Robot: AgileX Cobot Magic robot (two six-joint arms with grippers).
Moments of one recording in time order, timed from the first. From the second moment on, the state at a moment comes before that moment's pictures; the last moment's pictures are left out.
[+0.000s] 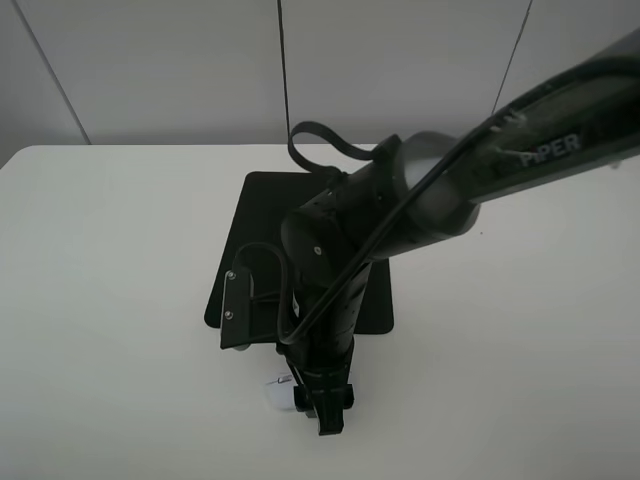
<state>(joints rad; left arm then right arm) -0.06 -0.01 -0.51 0.10 1.08 -0.12 0.95 2.06 -1.10 0.09 0.65 -0.78</state>
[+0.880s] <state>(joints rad) -0.06 -0.01 -0.51 0.10 1.08 -0.12 0.95 2.06 -1.10 0.09 0.64 -0.78</state>
